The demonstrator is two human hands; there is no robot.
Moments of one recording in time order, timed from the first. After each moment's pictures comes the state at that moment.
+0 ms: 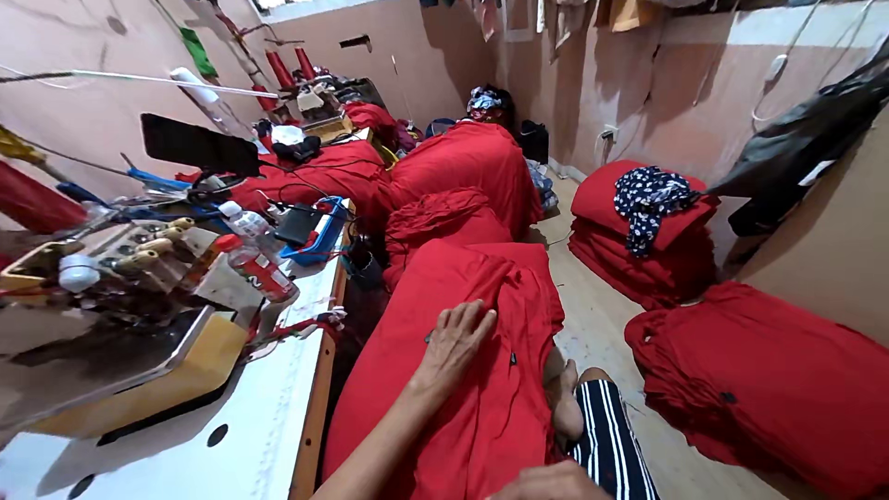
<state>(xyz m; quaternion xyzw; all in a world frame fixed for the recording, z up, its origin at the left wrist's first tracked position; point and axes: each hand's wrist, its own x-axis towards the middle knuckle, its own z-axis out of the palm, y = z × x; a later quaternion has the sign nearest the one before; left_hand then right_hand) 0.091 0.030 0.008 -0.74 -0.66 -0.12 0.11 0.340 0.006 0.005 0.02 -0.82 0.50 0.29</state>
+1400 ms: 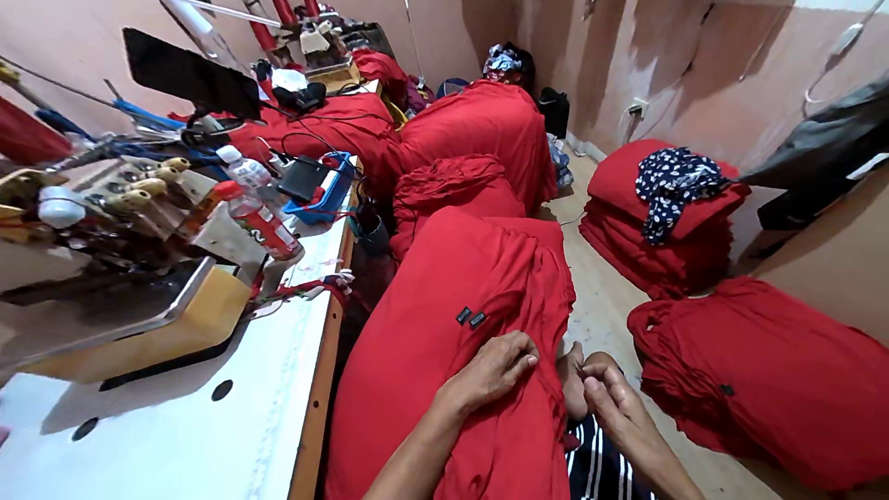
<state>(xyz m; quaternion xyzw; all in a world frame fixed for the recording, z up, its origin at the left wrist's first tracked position) 0.119 0.011 -0.015 -0.72 -0.56 -0.32 -0.25 0.343 0.061 -0.049 -0.33 -0.67 0.59 0.32</state>
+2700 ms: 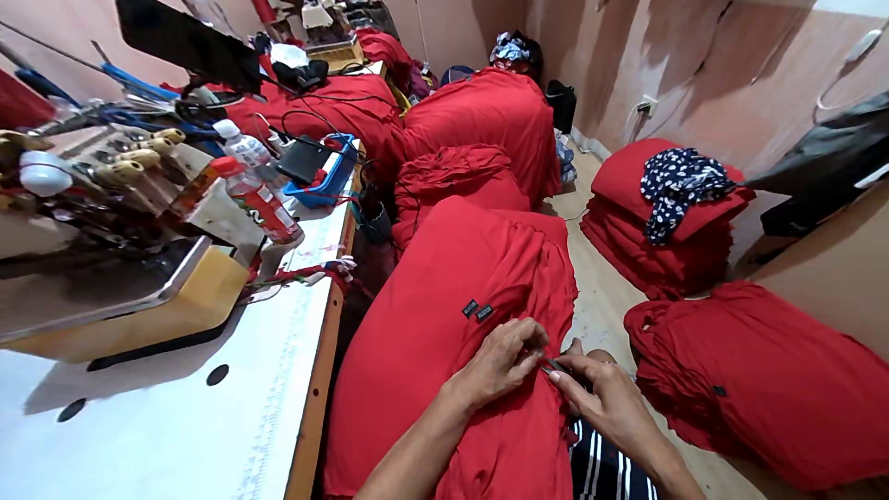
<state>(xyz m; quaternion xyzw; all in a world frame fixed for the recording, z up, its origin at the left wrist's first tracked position) 0.122 0.012 -0.021 -0.73 -0.52 -0.42 -0.14 0.318 0.071 -0.018 -0.33 -0.84 0.38 0.20</state>
